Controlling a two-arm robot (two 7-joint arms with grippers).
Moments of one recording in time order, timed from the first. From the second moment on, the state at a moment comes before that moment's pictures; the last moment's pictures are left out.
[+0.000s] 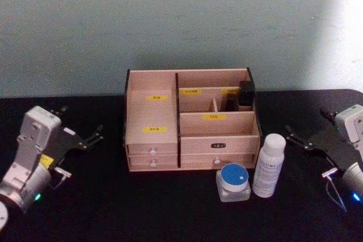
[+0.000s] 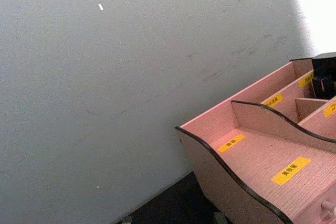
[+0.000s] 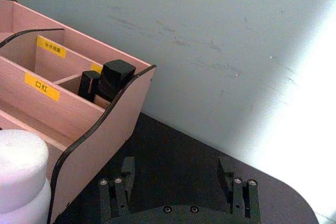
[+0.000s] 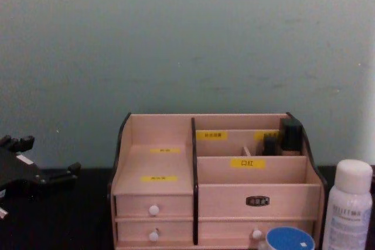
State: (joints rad) left arm -0.20 0.60 0.45 -1.41 -0.25 -0.12 0.03; right arm 0.20 0.60 -0.45 -1.41 0.25 -0.12 -0.03
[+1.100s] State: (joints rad) left arm -0.20 0.60 0.45 -1.41 -0.25 -0.12 0.03; right arm 0.20 0.60 -0.45 -1.41 0.25 -0.12 -0.03
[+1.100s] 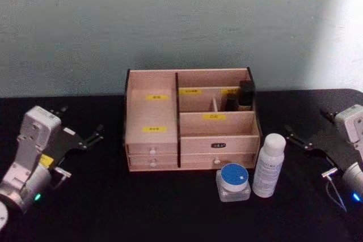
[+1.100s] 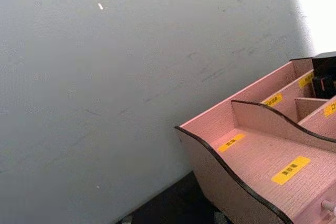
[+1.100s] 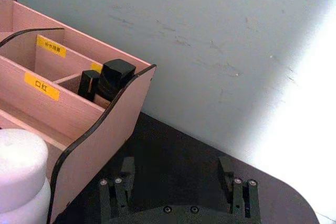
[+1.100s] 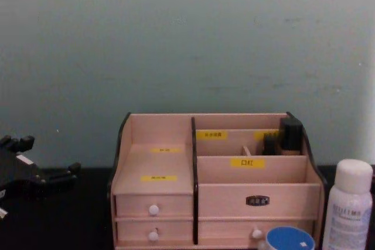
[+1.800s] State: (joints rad) left arm -0.20 0.60 0.45 -1.41 -0.25 -0.12 0.03; right arm 0.19 0.60 -0.43 -1.42 0.26 -0.12 -0.02
